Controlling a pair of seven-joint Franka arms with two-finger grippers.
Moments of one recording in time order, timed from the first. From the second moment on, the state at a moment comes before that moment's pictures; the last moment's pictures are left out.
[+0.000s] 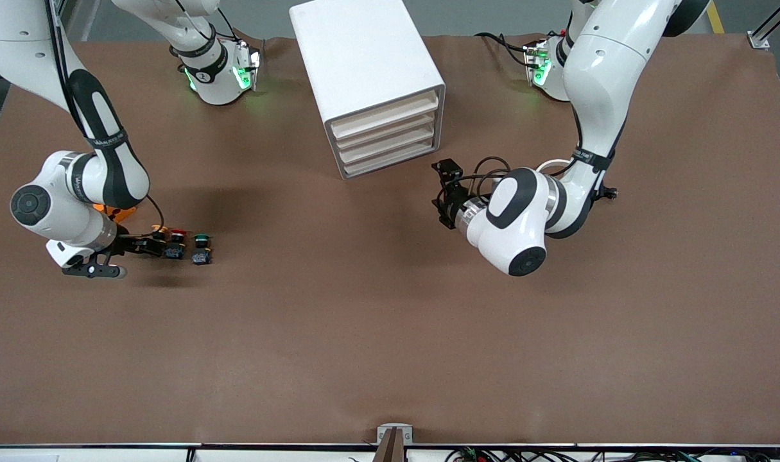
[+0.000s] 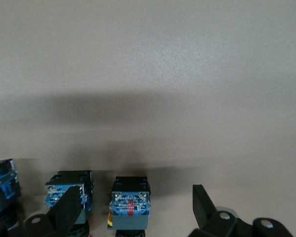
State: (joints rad) left arm -0.37 0.69 -0.14 -1.49 -0.73 1.50 -2.12; right arm -0.09 0.42 -0.10 -2.13 -0.04 2.50 -0.11
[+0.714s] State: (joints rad) left arm -0.44 0.74 -0.15 -1.49 -0.90 1.36 -2.21; right arm -0.12 0.42 -0.10 -2.12 -0.04 2.49 -0.11
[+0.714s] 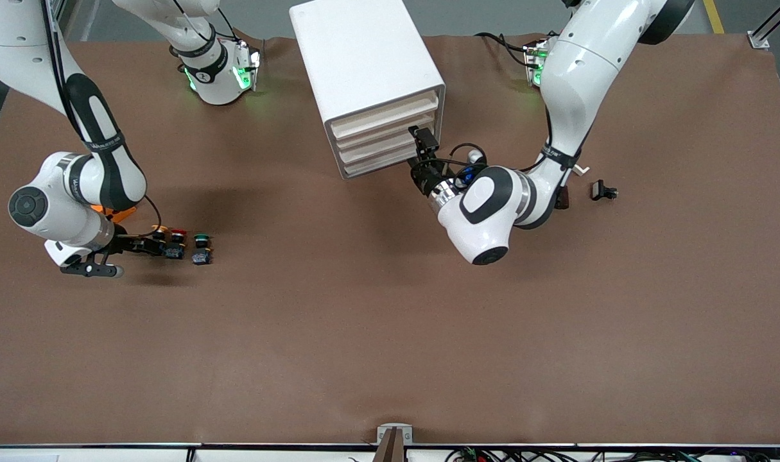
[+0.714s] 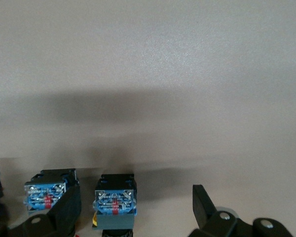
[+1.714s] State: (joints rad) left arm -0.51 0.80 -0.15 -1.49 -1.02 1.29 -2.31; right arm -0.12 0.43 -0.10 -2.17 -0.03 2.48 -0.11
